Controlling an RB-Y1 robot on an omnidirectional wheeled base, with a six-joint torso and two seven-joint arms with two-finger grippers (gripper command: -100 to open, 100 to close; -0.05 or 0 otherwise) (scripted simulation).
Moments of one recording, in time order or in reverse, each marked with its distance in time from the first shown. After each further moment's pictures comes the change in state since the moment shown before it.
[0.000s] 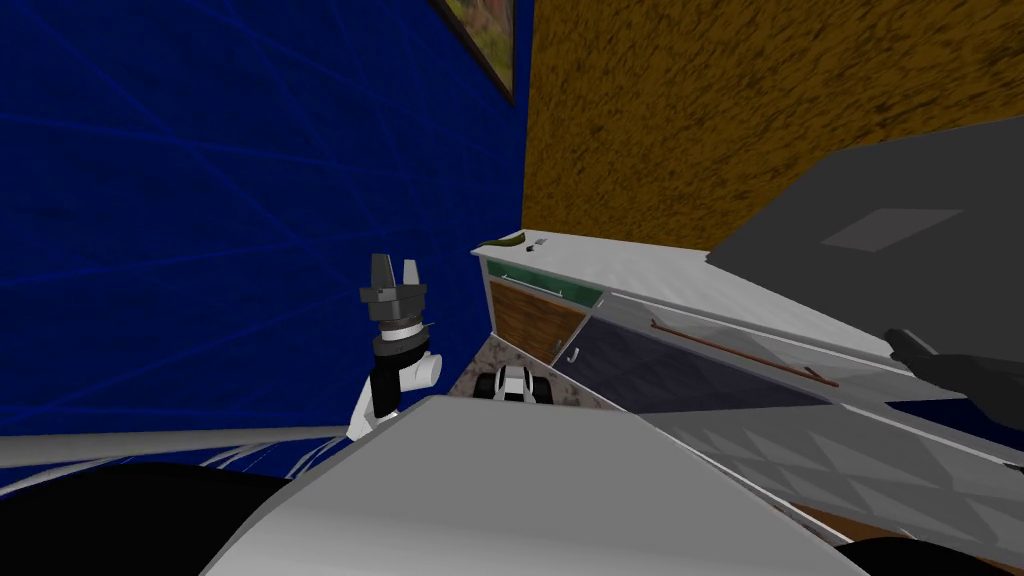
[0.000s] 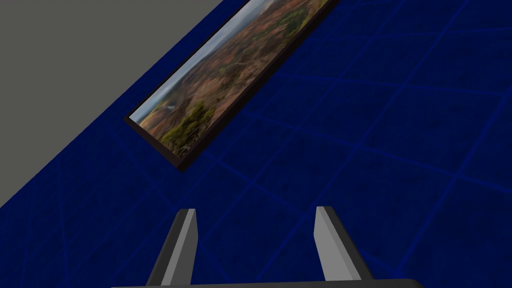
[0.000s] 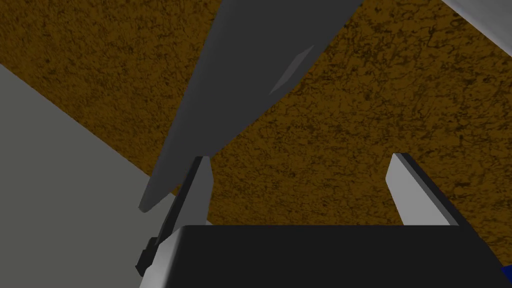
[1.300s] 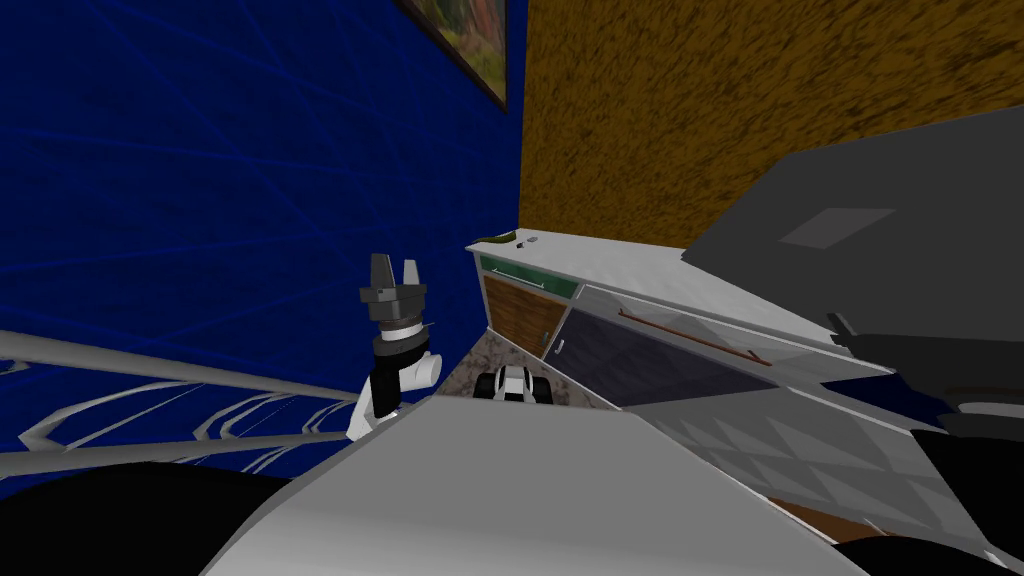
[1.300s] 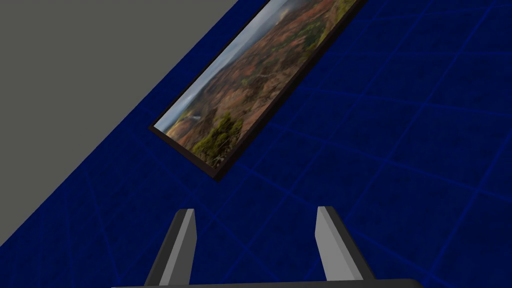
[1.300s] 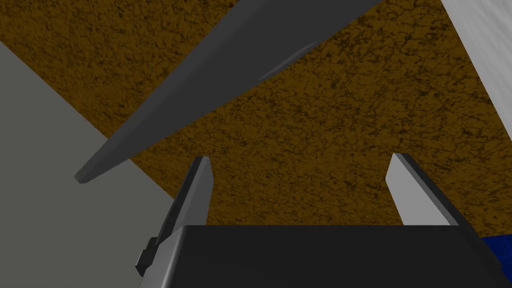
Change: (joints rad) left arm 0.000 0.001 0.001 0.000 0.000 0.000 0.000; right arm -0.035 -0.018 0.063 -0.081 0.201 0.024 0.159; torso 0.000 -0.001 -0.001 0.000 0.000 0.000
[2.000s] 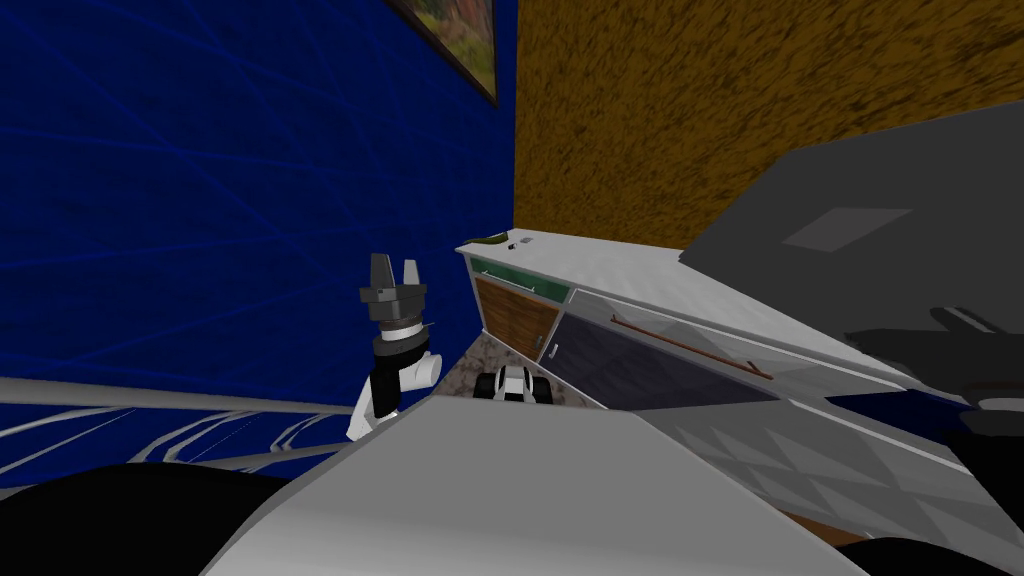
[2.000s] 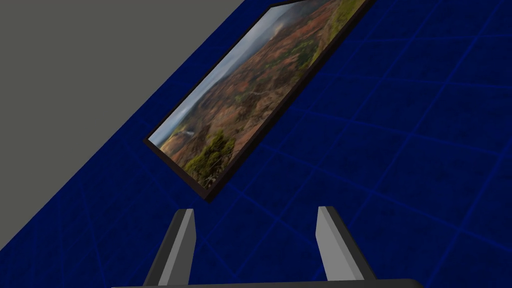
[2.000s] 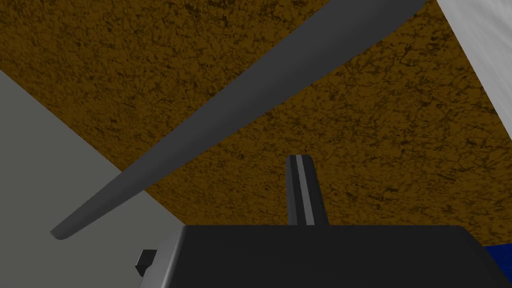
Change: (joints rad) left arm 0.000 0.000 0.000 0.000 0.000 0.000 0.000; right arm 0.046 -0.062 -0.037 0.020 -0.058 -0.004 -0.040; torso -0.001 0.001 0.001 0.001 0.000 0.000
